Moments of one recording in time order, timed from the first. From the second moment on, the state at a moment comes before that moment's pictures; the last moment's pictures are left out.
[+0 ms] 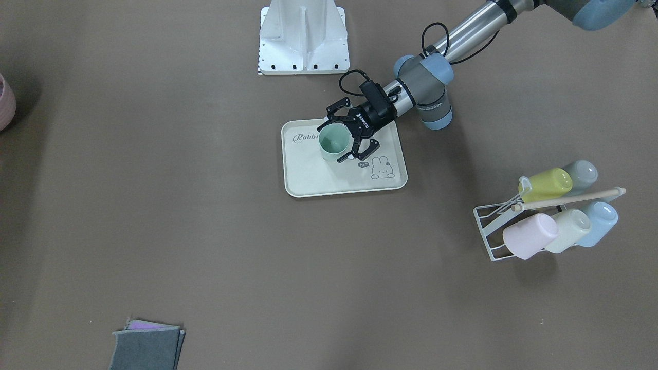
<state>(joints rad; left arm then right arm) -0.35 -2.04 -1.27 -3.30 -1.48 -0.45 1.58 -1.61 1.74 -1.87 2.37 0.04</state>
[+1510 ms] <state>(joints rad) -0.69 -2.12 -1.62 -2.62 -1.56 -0.46 1.58 -1.59 1.73 -1.84 2.36 0.04</state>
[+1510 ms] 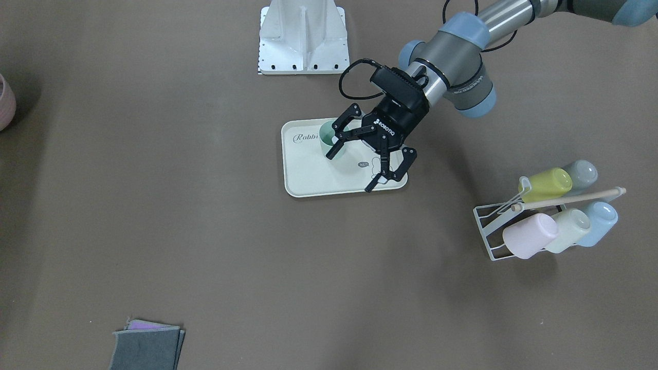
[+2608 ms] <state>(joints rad) -1.37 -2.00 -1.52 -1.73 -2.05 -0.45 1.58 -1.60 1.69 -1.76 2.36 0.04</state>
